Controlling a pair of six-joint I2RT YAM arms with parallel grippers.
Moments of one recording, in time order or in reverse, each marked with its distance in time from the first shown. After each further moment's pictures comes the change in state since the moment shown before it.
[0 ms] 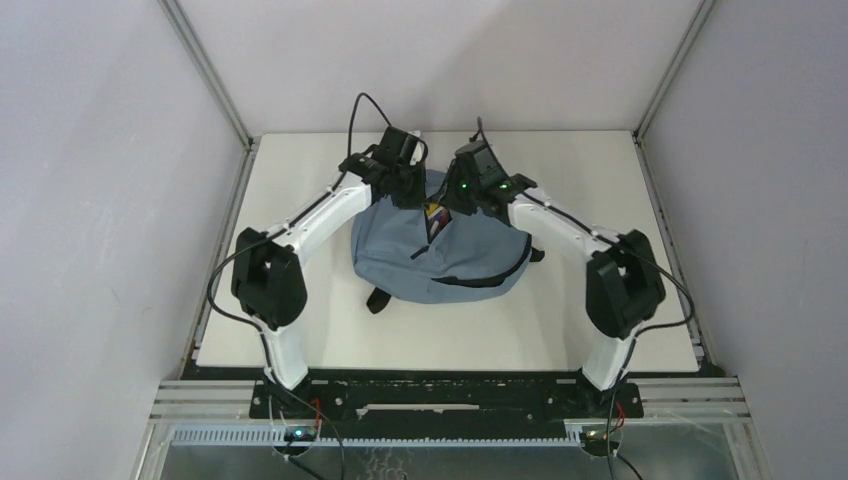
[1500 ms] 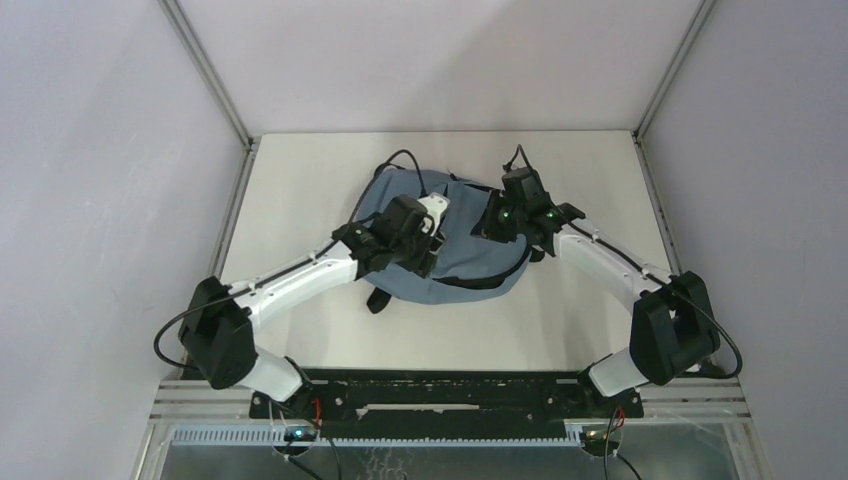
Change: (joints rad) left arm -0.228 -0.401 -0.554 0.181 -0.135 0.343; right arm -0.115 -0.351 -0.388 -0.002 -0.198 -0.133
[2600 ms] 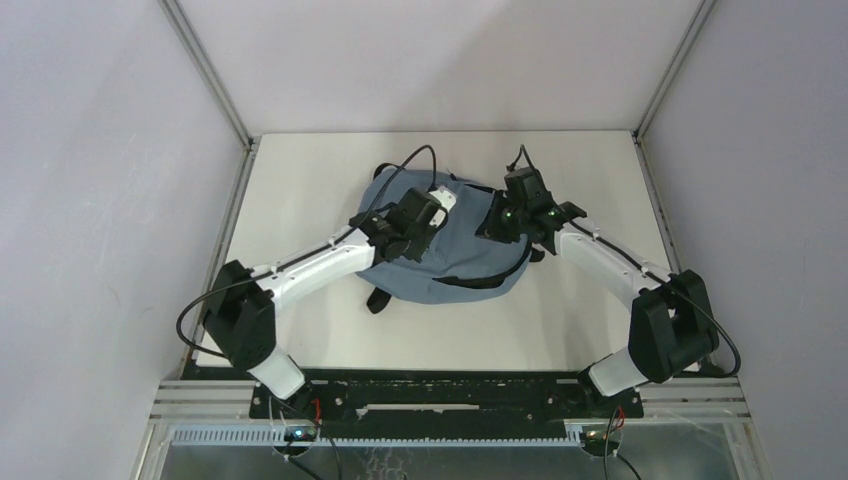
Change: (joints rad) left arm -0.016 0.149 0.121 -0.042 -0.205 0.137; right arm -0.018 0.004 0.000 -0.022 0.009 -0.001
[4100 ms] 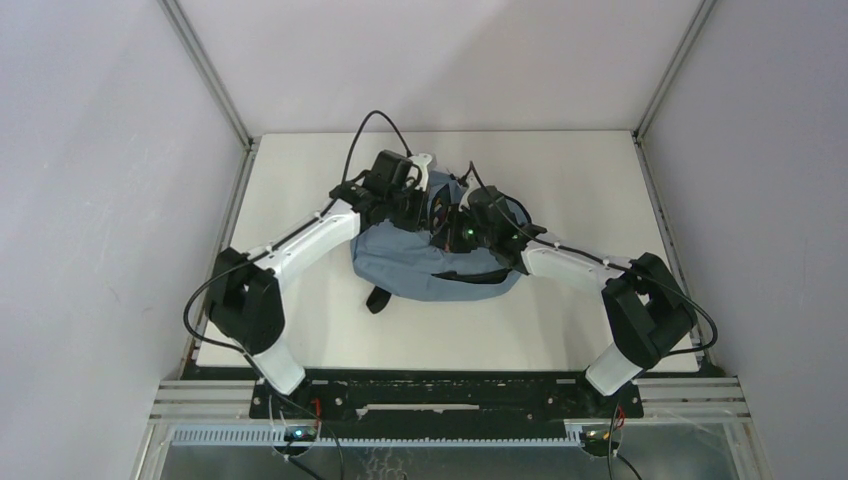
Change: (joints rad) left arm 0.207 0.061 0.132 0.043 0.444 -0.211; right arm 0.198 0.113 -0.093 0.424 -0.077 -0.042
